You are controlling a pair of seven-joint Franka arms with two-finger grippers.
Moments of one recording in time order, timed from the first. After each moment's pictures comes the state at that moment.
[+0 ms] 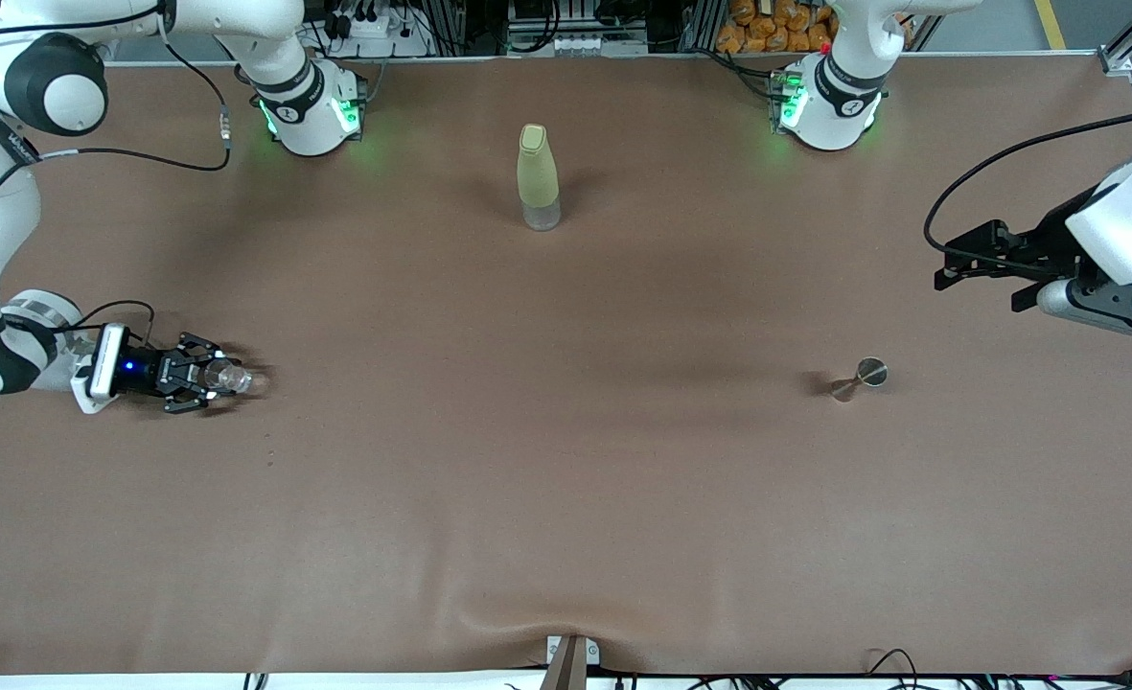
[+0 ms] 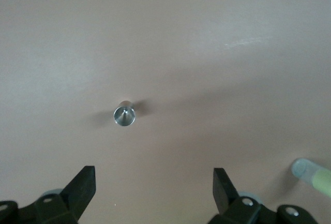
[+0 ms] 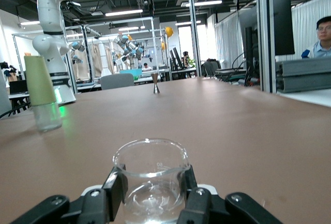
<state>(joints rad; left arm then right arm) -0.06 0.12 0.00 -1.49 -0.20 1.59 0.20 -0.55 1.00 0.02 -1.55 1.14 1.36 -2.51</state>
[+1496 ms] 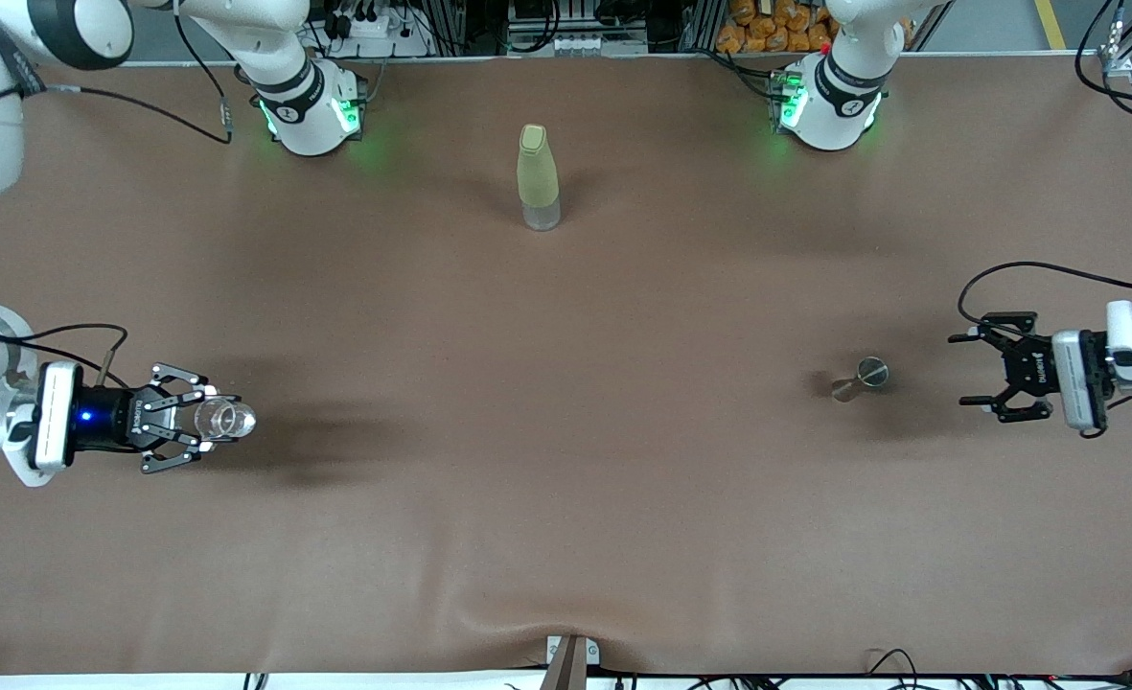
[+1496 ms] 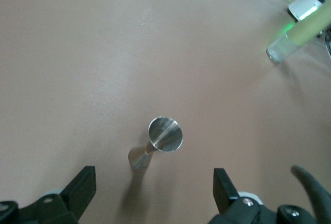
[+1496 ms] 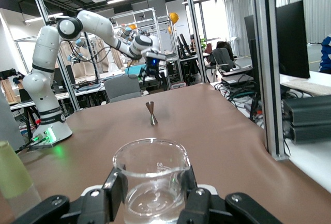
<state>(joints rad) 0.32 0.53 0.00 -1.65 -0.67 1.67 1.79 -0.30 0.69 0.08 -1.43 1.26 1.46 -1.97</state>
